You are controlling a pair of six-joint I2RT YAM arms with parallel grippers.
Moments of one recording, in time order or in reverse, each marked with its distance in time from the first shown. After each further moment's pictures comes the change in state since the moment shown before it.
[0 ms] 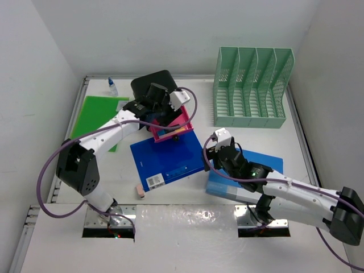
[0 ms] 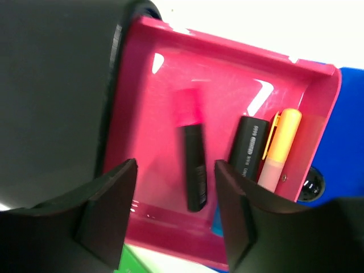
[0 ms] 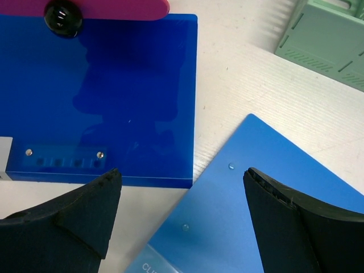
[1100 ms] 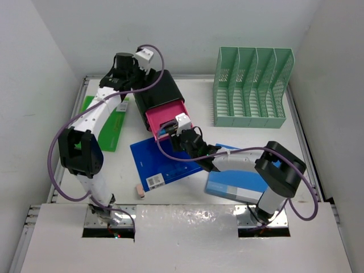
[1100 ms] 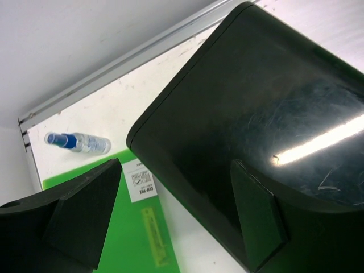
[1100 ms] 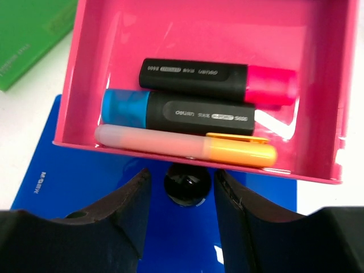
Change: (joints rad) left arm 0.337 0.181 0.346 0.058 -0.025 -0.164; right arm 0.002 0.735 0.337 0.562 -0.083 -0.080
